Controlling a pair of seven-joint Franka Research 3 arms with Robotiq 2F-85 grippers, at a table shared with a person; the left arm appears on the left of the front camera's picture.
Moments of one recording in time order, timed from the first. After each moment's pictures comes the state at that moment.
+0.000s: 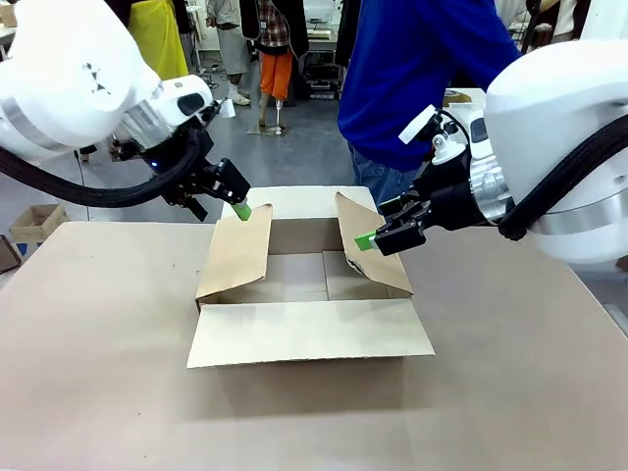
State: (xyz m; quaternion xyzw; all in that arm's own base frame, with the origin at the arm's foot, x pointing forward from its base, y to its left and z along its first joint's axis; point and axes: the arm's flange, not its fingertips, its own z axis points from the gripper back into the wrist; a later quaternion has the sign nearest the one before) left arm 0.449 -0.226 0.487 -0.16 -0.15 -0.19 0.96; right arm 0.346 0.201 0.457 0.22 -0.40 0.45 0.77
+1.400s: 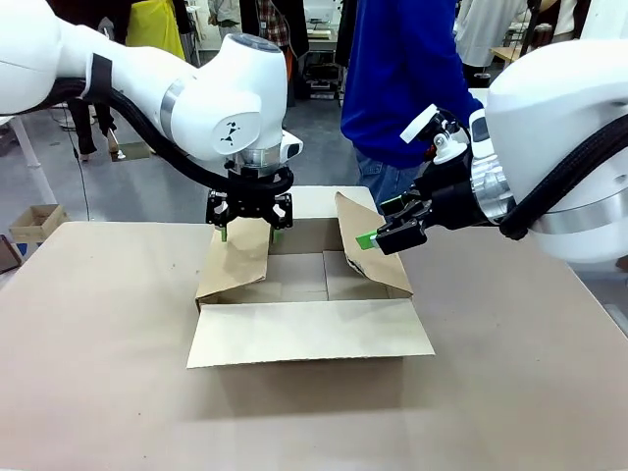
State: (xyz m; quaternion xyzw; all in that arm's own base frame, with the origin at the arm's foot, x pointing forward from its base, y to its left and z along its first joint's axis) left arm 0.514 -0.319 0.419 0.07 -0.08 0.03 0.99; right arm 0.347 0.200 0.458 0.22 -0.40 0.45 0.77
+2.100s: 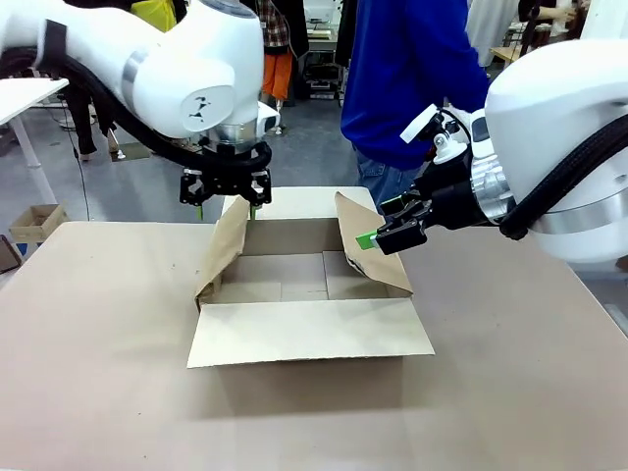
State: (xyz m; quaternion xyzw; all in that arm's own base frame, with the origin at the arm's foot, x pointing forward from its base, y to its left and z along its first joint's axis) left arm 0.501 -0.278 0.467 0.06 -0.13 0.08 0.99; right arm 0.347 0.200 0.458 0.22 -0.40 0.45 0.77
